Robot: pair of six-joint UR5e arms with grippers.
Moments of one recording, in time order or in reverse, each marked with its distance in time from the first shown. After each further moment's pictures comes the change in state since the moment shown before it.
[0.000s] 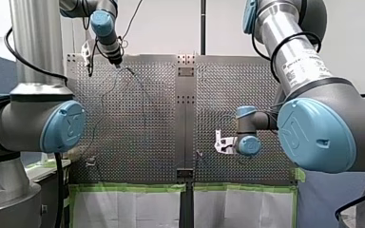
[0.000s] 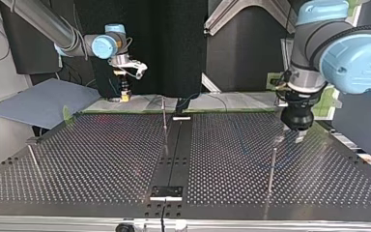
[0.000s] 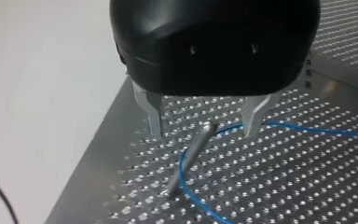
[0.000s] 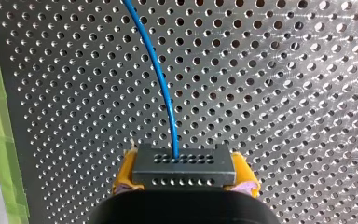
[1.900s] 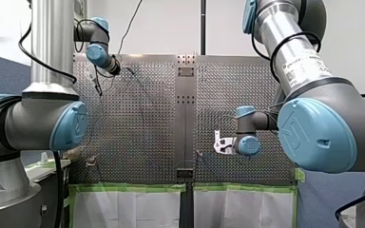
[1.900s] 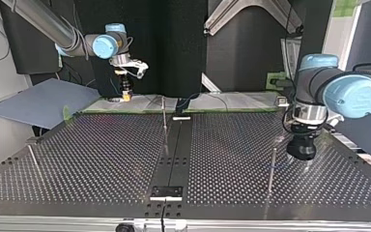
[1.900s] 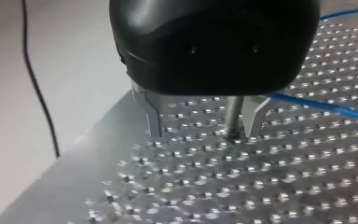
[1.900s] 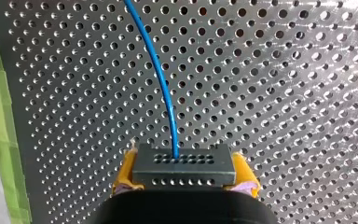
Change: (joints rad) left arm 0.154 -0.148 -0.048 0.445 0.228 -0.235; right arm 0.006 0.000 0.000 0.005 -0.008 -0.003
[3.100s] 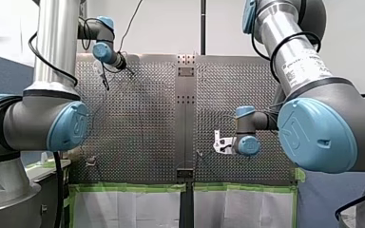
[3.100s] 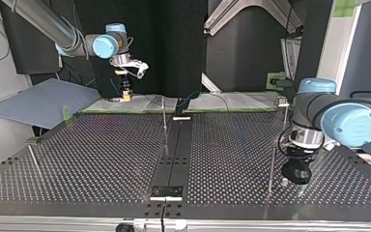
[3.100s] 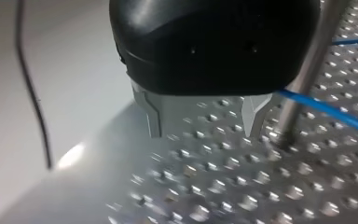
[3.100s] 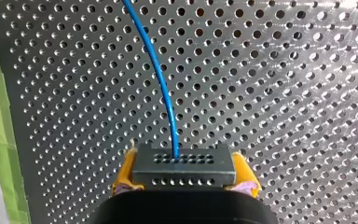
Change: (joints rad) left arm -0.029 -0.112 0.184 -0.020 0.034 -0.005; right arm 0.002 0.000 0.000 -0.004 0.000 0.005
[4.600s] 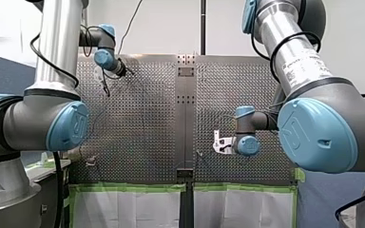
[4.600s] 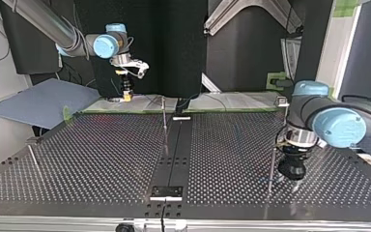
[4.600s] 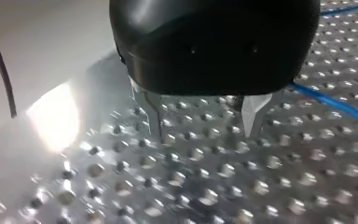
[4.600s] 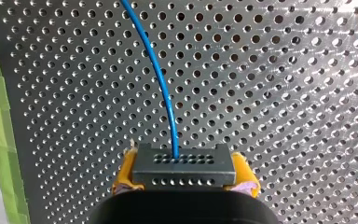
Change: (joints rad) left arm 0.000 -0.046 -0.015 0.024 -0.013 -0.014; right arm 0.003 0.000 0.000 -0.001 -0.003 0.000
